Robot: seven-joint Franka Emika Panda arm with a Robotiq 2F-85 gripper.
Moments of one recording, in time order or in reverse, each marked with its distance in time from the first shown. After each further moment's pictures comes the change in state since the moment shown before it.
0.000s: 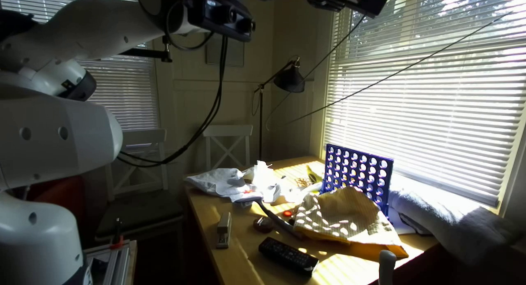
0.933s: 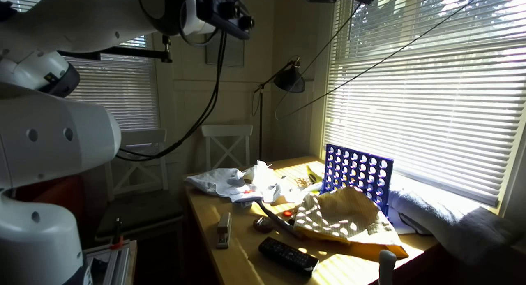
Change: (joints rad) arm 0.098 0.050 -0.006 0.004 0.000 0.140 -0.032
